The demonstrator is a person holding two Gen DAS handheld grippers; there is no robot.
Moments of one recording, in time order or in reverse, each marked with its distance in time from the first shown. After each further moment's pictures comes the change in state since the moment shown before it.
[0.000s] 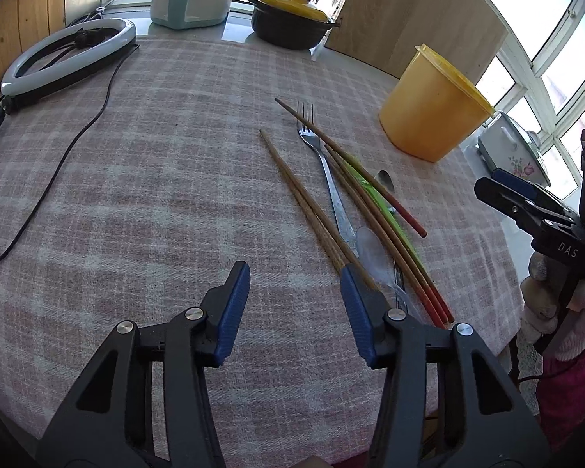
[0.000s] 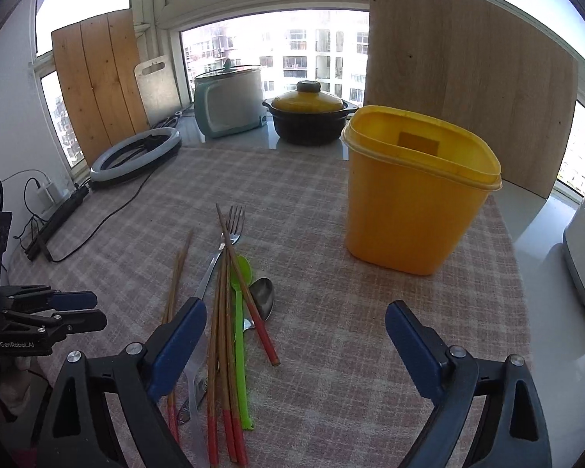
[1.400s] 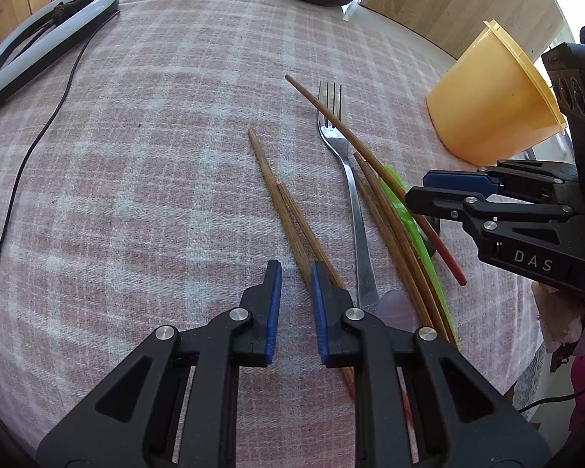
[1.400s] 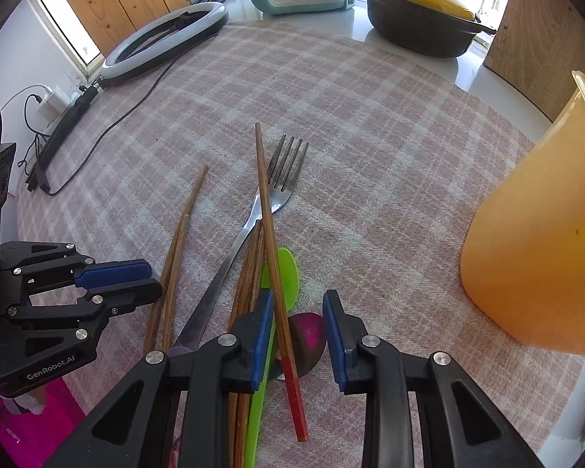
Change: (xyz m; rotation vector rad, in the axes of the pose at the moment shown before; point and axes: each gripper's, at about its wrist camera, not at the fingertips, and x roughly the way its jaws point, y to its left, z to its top) left arm 0.066 -0.012 0.057 -0.064 0.177 0.122; right arm 0.133 0.030 0.055 -0.183 0.472 0.203
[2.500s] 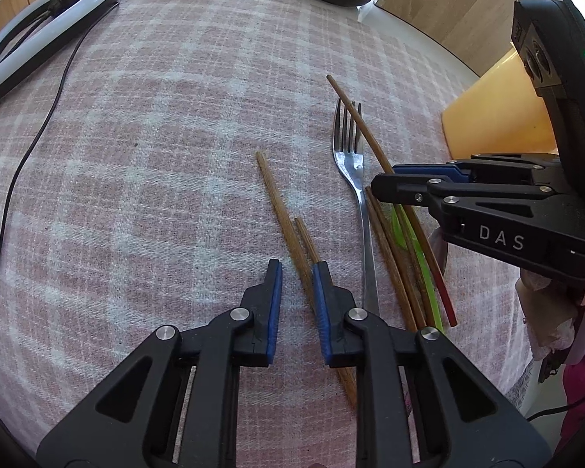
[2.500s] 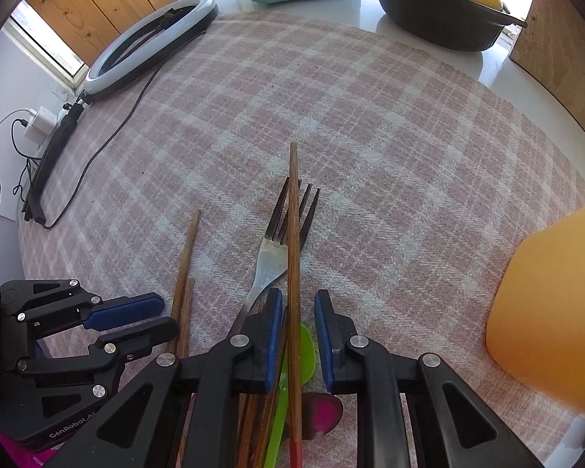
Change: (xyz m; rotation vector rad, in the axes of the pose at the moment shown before) left arm 0.005 0.008 0.024 -0.053 0.038 -0.010; right arm 0.029 0.002 0.044 0.039 0.069 0.047
